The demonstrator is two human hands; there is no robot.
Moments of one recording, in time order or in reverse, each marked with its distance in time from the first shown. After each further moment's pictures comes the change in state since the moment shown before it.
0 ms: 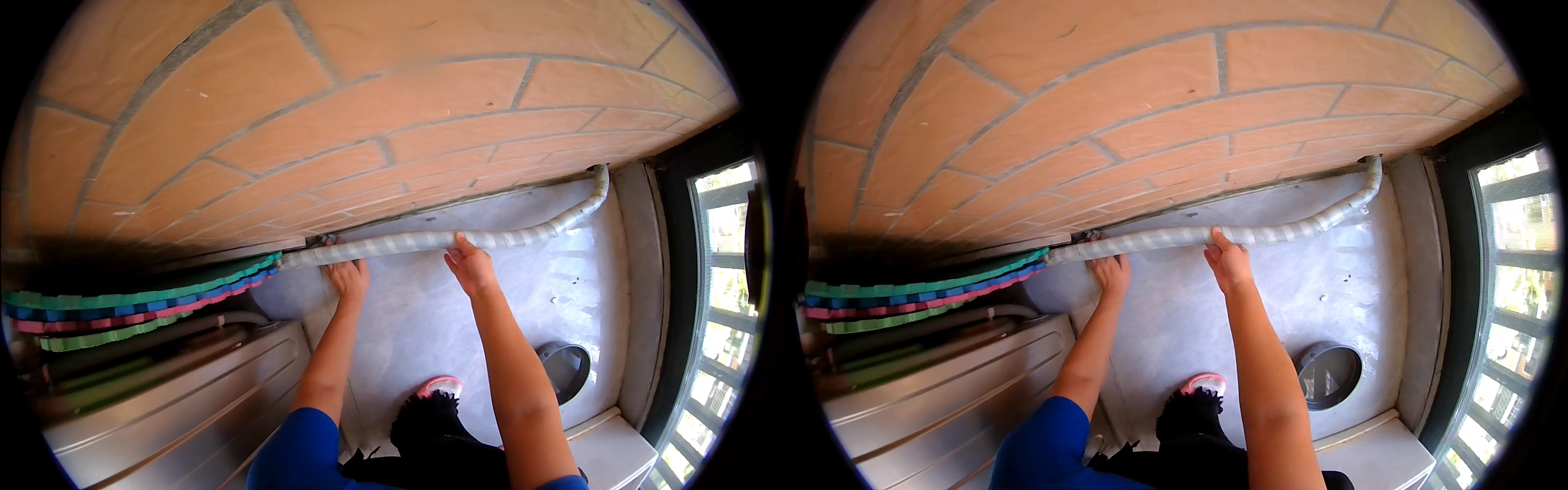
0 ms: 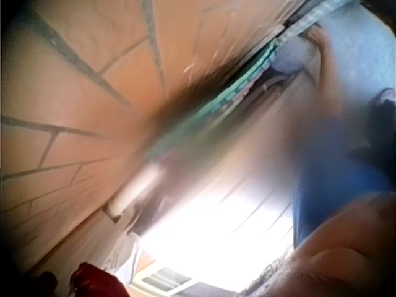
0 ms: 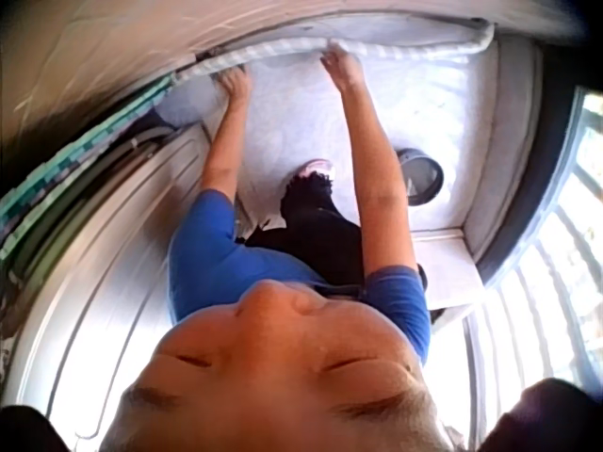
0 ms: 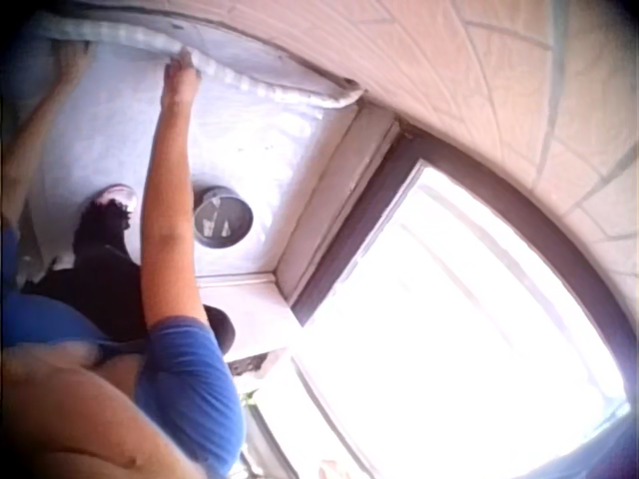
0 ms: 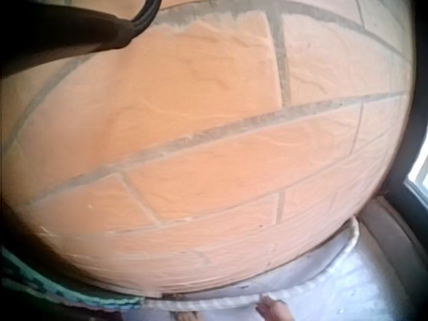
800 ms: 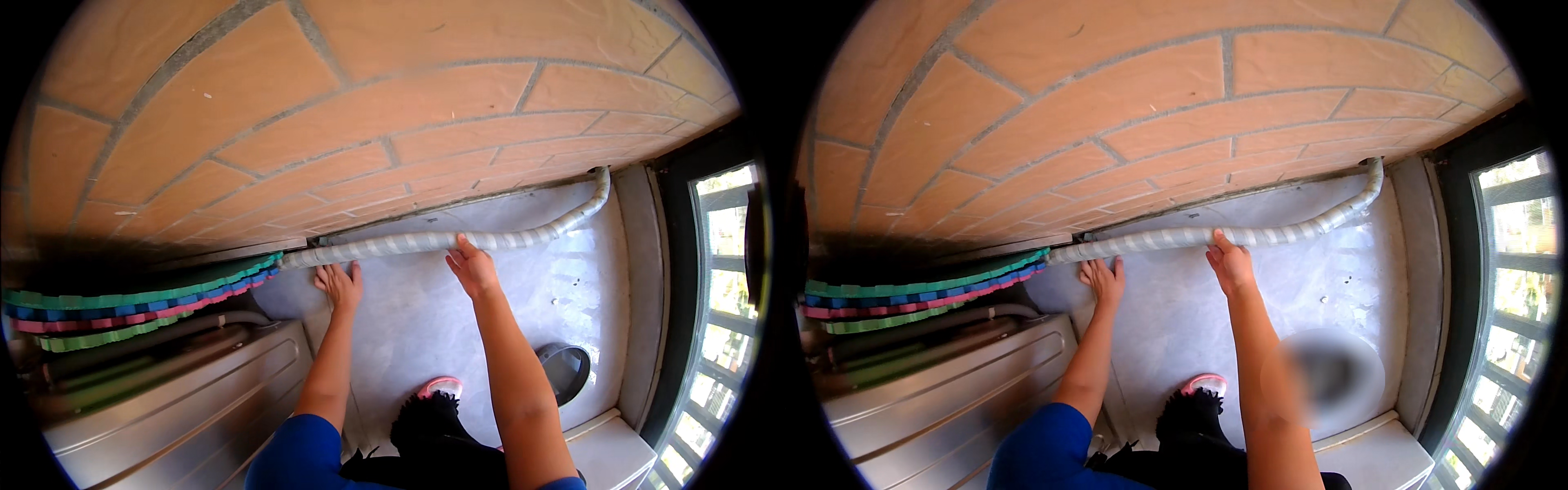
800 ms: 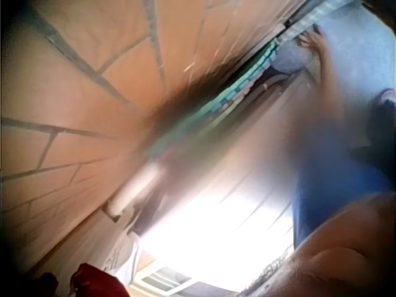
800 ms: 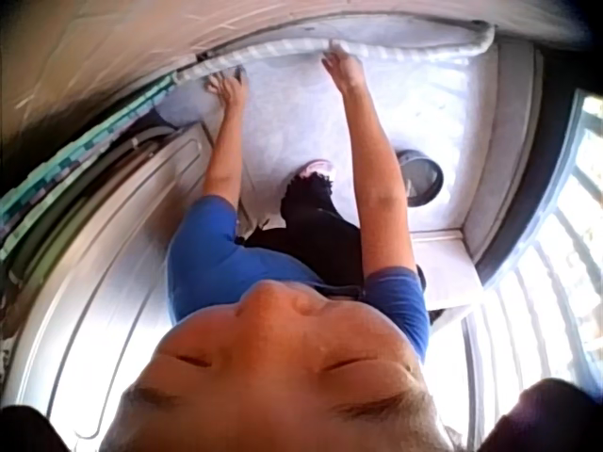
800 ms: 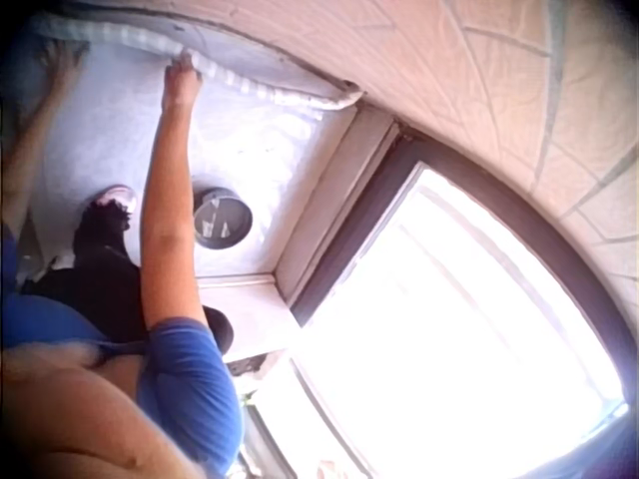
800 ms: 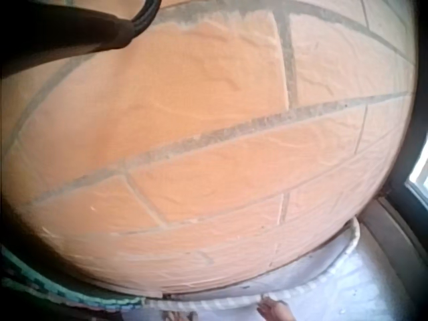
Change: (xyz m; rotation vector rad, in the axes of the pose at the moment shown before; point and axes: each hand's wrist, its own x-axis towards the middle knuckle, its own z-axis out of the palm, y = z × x) left_hand -0.013 -0.008 -0.026 0.099 -0.089 -0.071; right_hand -0.004 -0.002 0.002 -0.014 -0.017 -0.003
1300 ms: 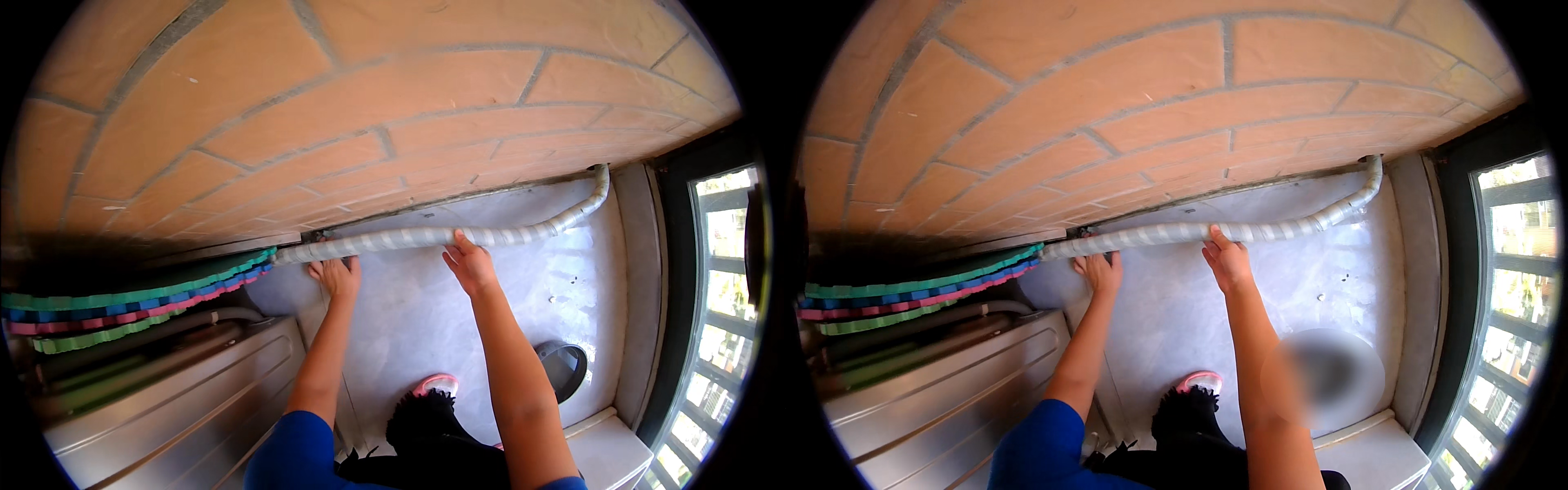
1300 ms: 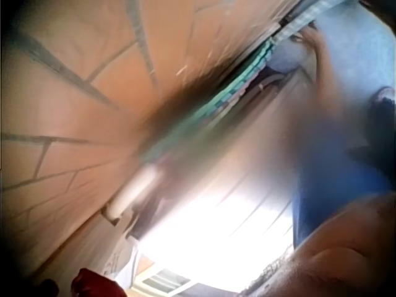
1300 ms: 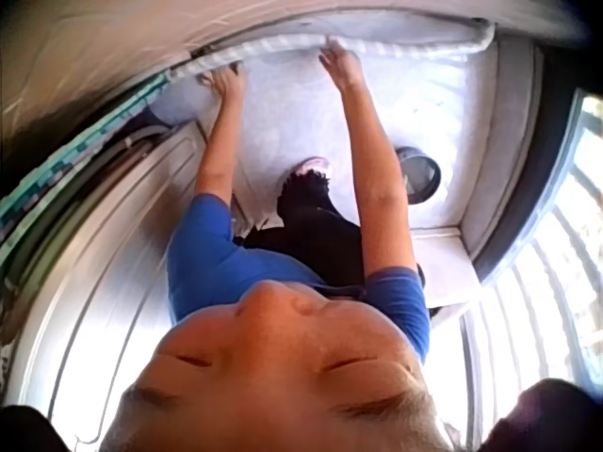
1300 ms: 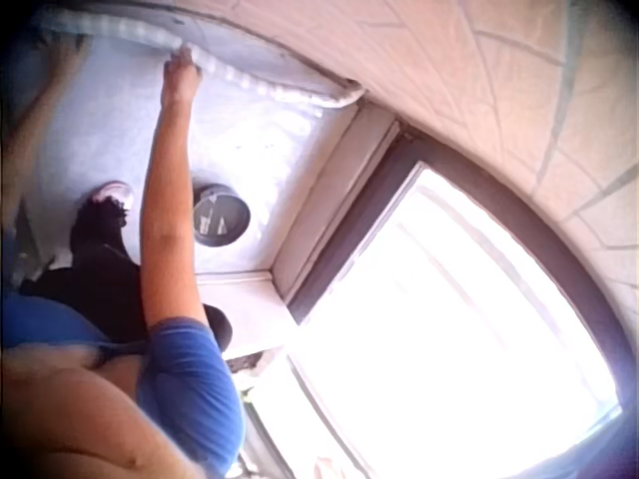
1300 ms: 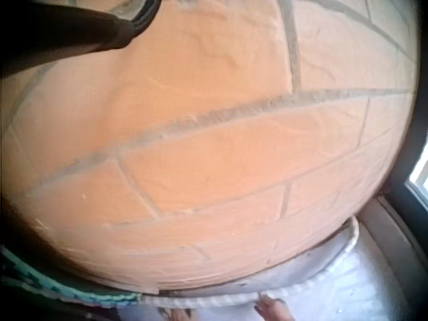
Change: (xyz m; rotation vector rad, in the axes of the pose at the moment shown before) left_hand 0.009 0.012 0.003 -0.031 0.058 0.009; right_hand 0.000 -0.002 -0.002 -0.031 -0.007 -0.004
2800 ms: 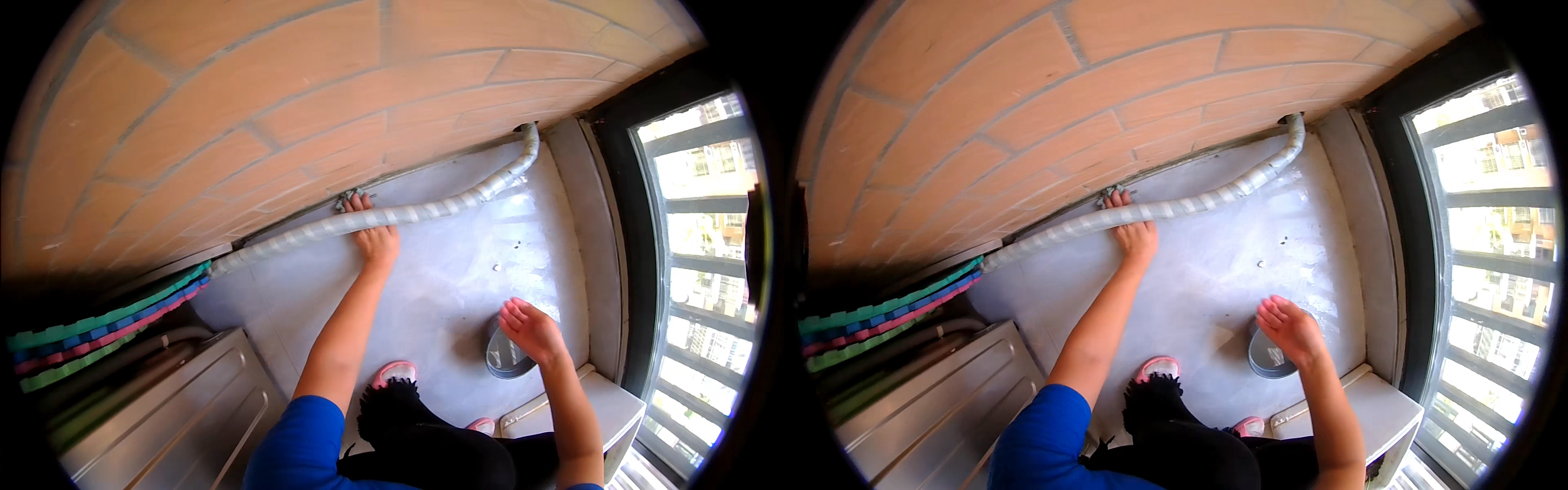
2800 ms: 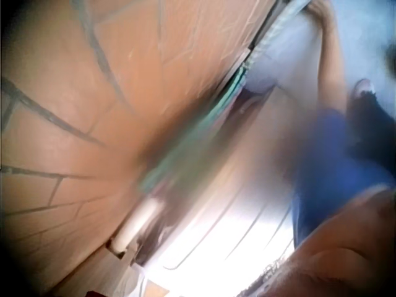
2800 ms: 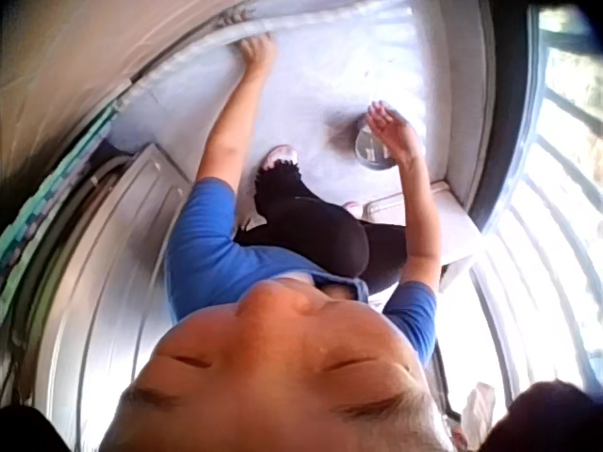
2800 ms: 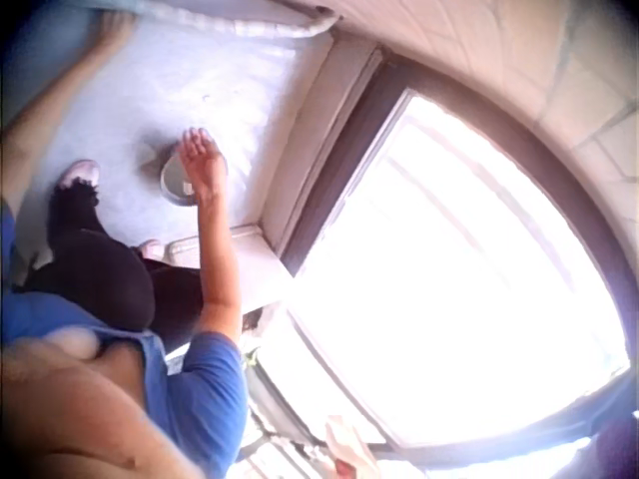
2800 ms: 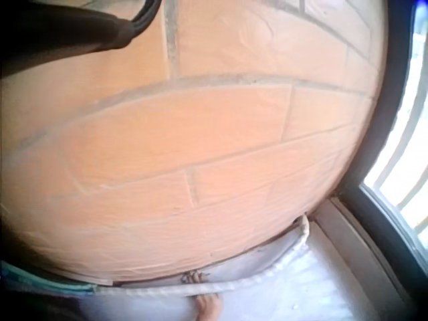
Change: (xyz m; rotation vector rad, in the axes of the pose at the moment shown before) left_hand -0.017 0.205 0.050 -0.350 0.066 0.249; right_hand -0.212 -0.076 -0.168 0.212 0.261 0.091
